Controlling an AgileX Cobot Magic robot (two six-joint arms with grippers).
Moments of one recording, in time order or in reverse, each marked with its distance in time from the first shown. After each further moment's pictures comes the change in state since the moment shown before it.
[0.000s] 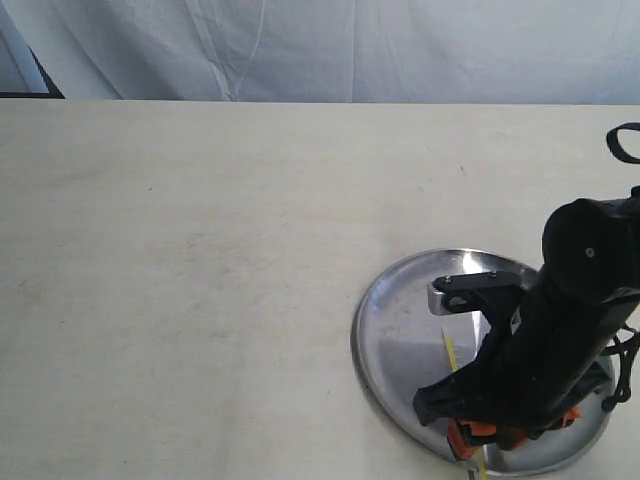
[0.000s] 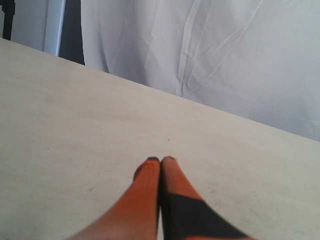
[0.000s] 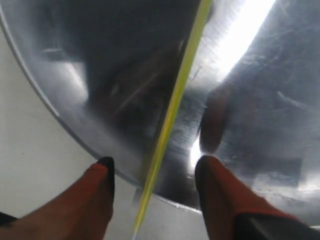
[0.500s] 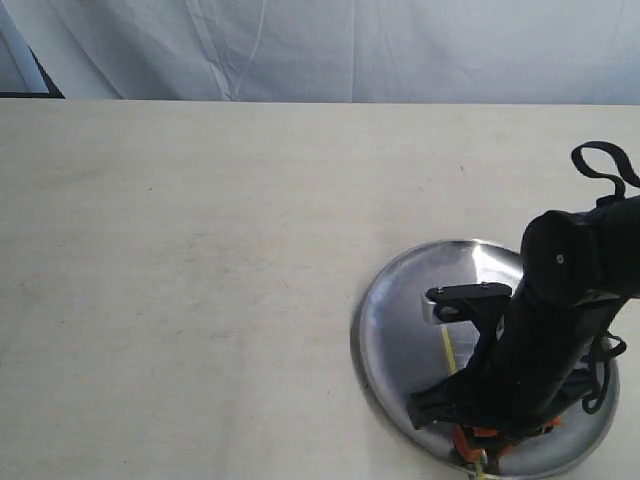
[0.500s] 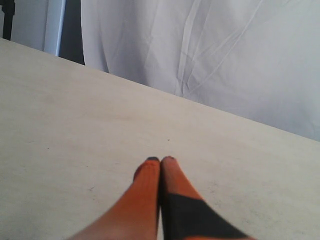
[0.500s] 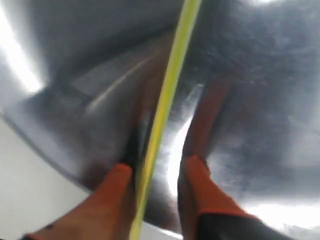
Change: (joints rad) left arm 0.000 0.000 0.000 0.000 0.000 0.000; right arm 0.002 0.098 -0.005 0.012 -0.036 -0.002
